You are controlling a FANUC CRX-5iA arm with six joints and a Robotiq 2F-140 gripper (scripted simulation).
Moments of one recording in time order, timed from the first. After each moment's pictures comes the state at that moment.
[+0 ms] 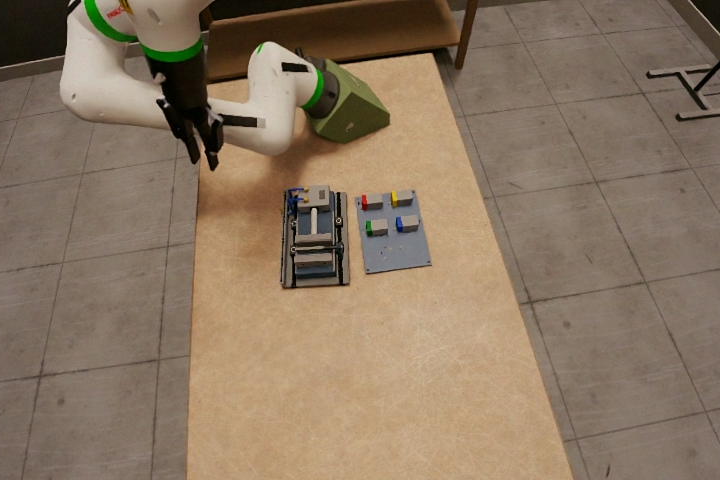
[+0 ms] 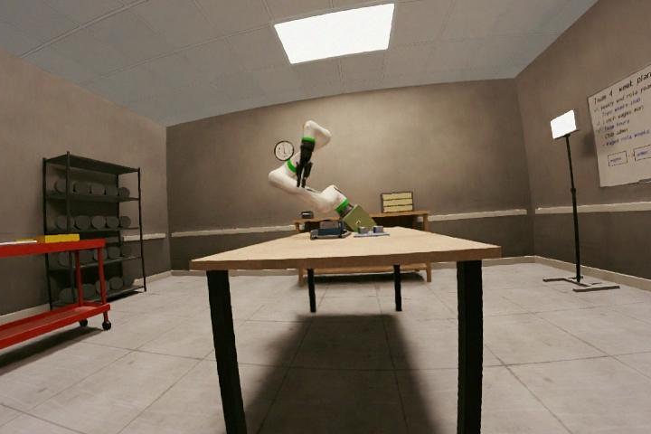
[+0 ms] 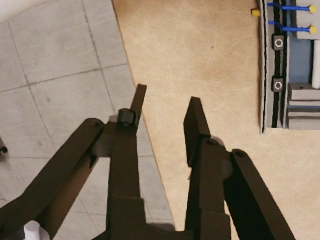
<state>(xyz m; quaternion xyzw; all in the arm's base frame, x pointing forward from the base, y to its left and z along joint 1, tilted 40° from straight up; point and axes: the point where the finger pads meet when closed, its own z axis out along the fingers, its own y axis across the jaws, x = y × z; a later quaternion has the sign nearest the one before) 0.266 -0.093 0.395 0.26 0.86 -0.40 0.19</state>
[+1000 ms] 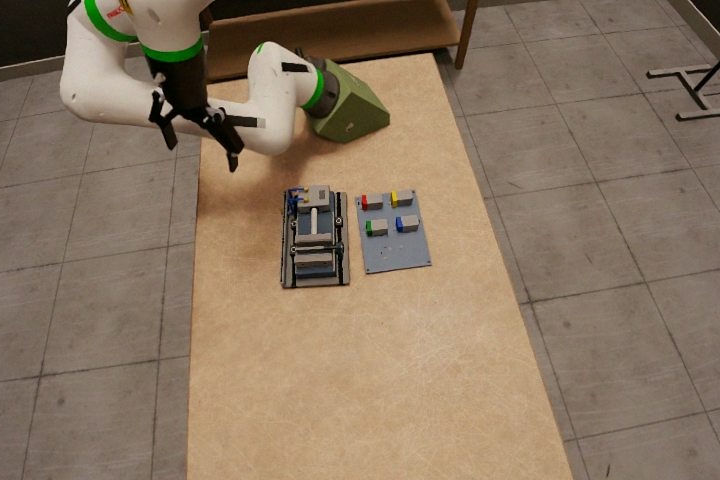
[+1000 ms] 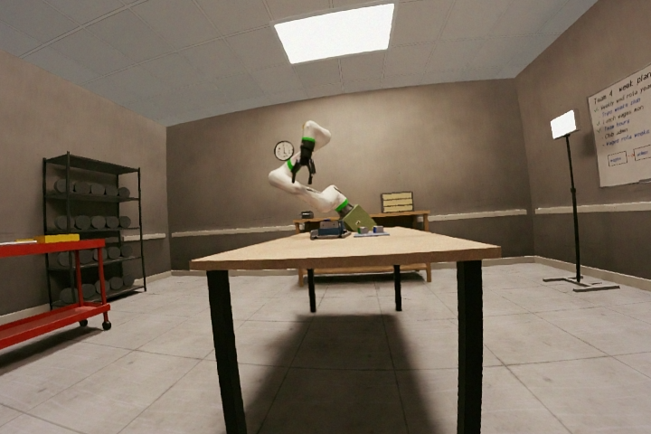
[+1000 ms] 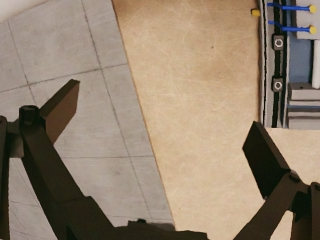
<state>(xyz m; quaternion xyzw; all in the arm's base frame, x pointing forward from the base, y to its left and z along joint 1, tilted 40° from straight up) 0.266 -0.093 0.395 0.26 0.86 -0.40 0.19</state>
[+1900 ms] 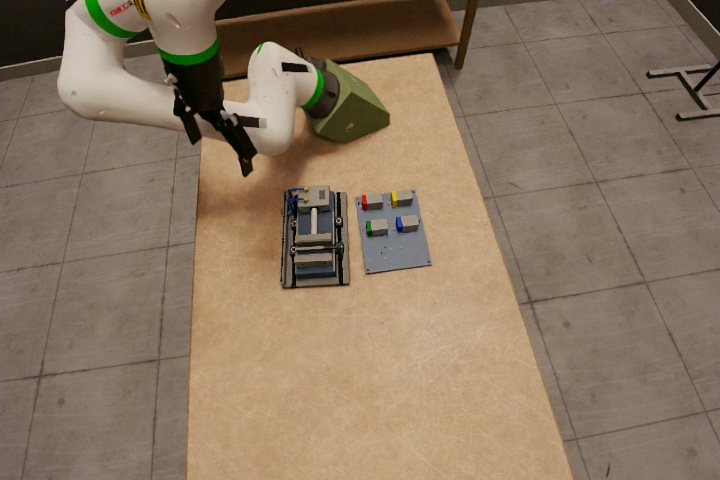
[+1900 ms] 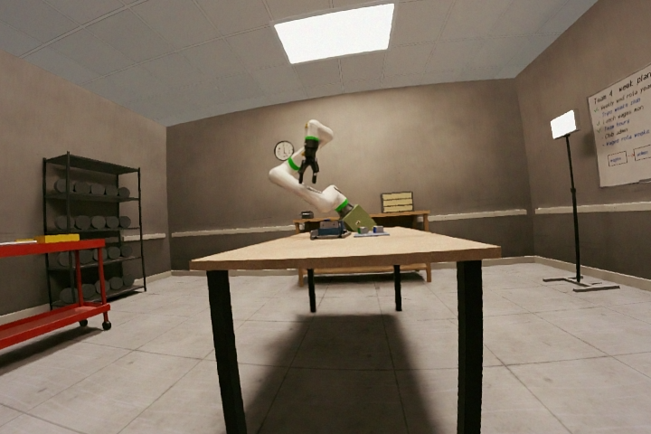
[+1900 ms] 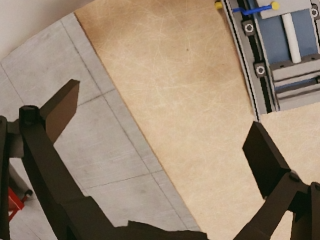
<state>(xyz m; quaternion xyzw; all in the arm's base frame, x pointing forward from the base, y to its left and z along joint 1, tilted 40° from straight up) 0.276 -0.065 0.369 0.37 0.83 -0.36 0.22</state>
